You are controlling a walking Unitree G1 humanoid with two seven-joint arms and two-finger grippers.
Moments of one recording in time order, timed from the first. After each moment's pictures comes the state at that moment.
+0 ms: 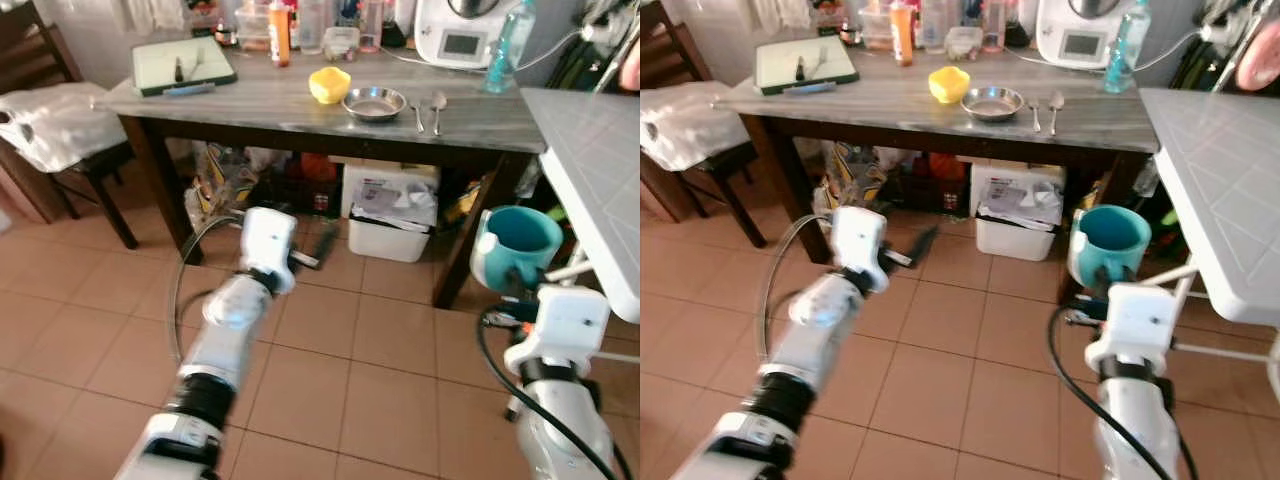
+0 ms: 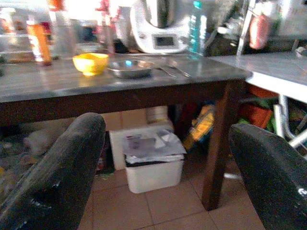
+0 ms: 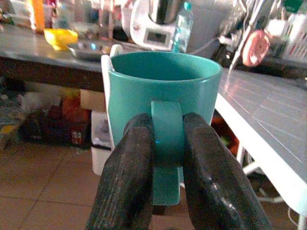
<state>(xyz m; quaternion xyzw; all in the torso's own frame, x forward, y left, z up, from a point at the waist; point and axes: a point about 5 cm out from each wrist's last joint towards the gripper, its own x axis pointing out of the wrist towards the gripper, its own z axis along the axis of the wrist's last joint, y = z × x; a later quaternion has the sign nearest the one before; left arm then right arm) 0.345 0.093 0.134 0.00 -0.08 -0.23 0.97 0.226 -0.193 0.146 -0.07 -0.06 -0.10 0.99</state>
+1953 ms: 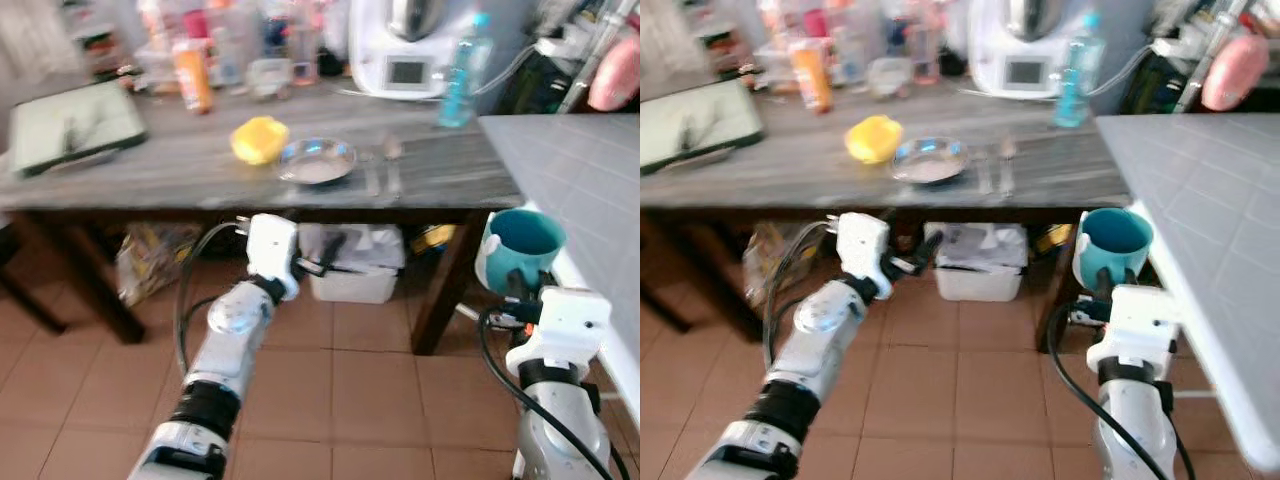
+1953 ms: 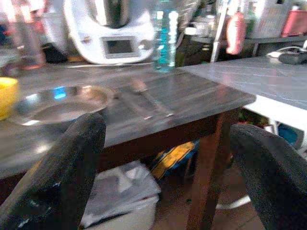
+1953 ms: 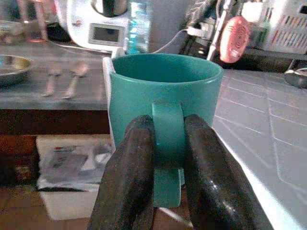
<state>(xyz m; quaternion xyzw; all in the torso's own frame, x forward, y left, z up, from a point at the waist) 0.335 0.067 0.129 -0.03 -0.07 -0.29 0.95 0.224 -0.200 0.144 -0.07 -0.05 -0.12 0.99</state>
